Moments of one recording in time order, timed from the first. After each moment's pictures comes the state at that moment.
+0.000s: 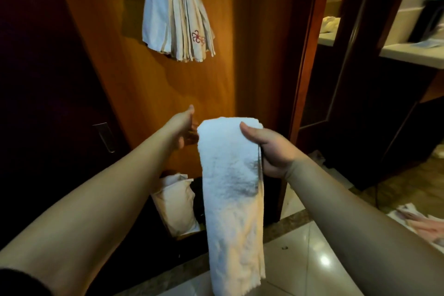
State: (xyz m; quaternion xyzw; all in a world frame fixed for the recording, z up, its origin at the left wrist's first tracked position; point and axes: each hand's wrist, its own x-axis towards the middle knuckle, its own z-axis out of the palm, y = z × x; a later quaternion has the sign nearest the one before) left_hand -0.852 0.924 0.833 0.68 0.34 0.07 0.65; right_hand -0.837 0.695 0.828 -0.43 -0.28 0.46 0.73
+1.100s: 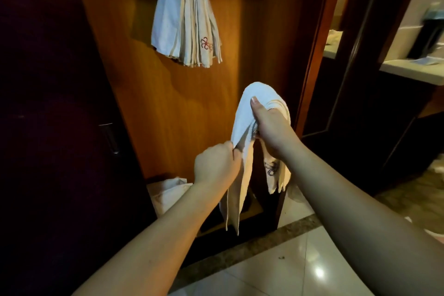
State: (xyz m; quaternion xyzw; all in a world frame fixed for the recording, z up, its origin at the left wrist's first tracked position) left_hand -0.902 0.834 0.795 0.96 0.18 0.20 0.10; right_hand -0.826 0.734 0.868 -0.76 -0.18 0.11 0.62
